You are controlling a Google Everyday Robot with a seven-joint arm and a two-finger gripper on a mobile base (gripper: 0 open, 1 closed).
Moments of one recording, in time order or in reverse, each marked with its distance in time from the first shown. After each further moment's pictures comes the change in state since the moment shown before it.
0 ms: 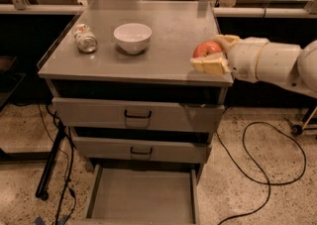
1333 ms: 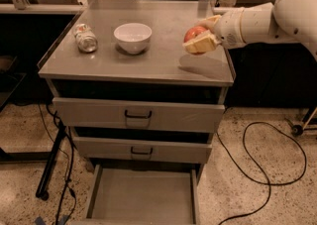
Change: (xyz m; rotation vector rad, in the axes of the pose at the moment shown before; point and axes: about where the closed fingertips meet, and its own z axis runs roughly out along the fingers) arm -0.004 -0.047 0.074 -0.200 0.127 -0.047
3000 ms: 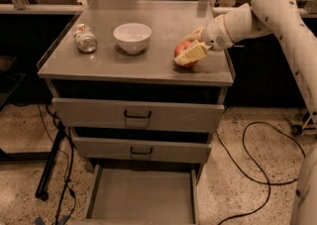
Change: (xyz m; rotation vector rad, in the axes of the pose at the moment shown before) arm 0.032 0.021 0.053 -0.313 0.106 0.020
